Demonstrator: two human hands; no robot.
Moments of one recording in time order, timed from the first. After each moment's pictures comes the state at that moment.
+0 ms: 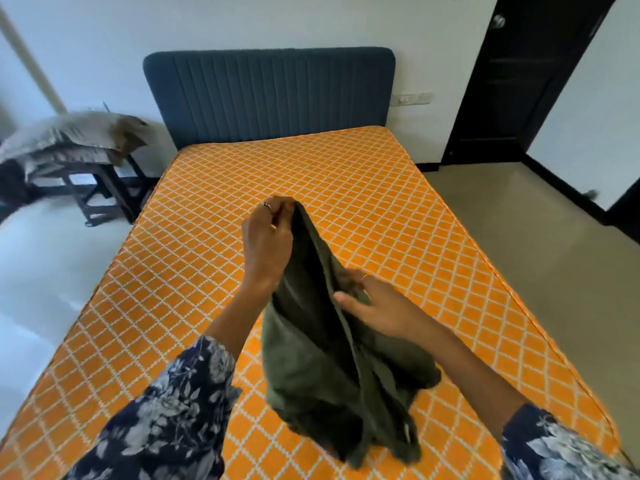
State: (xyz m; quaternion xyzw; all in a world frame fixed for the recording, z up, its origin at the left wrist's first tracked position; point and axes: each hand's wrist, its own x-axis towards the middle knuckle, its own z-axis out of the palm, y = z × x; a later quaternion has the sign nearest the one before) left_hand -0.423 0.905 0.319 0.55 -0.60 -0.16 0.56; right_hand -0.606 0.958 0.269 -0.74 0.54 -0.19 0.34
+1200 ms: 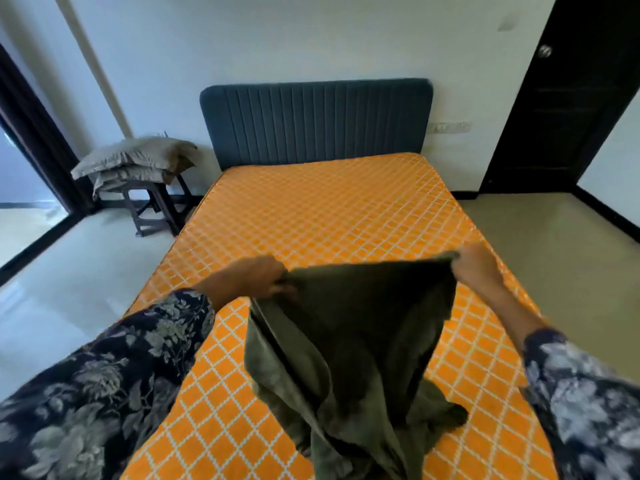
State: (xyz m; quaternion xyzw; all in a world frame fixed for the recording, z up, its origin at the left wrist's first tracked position) left_hand -0.338 0.863 0.300 0.51 -0.84 -0.03 -0.15; right_hand -0.714 0.836 0.265 -0.60 0.78 -0.17 0.11
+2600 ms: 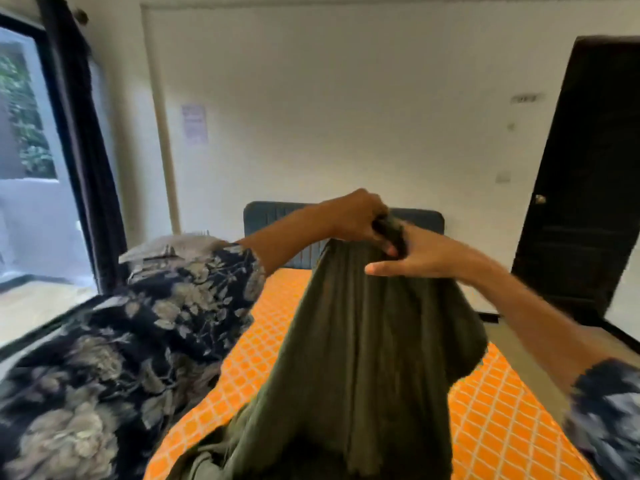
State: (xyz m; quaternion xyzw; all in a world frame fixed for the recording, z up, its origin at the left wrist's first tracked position) left_hand -0.412 0.856 0.562 0.44 -0.89 0.08 0.13; right_hand -0.575 0.873 0.524 -0.86 0.45 -0.22 0.13
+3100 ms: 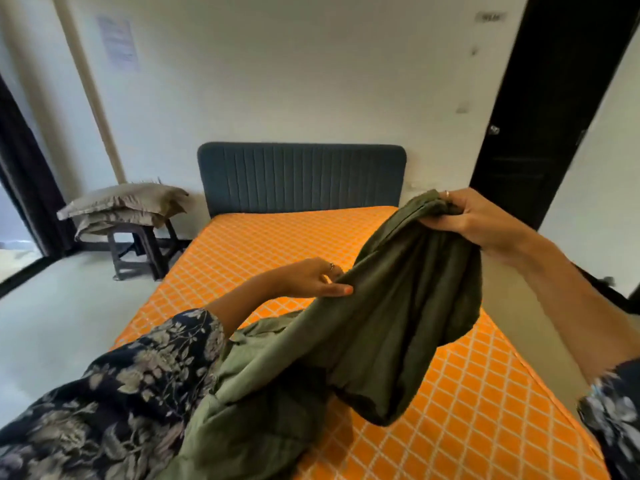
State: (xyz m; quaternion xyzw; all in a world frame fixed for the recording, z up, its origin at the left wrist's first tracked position) left_hand -0.387 0.886 0.367 0.42 -0.85 -0.28 0.12; right_hand -0.648 0.942 0.472 -0.76 0.41 -0.39 0.33
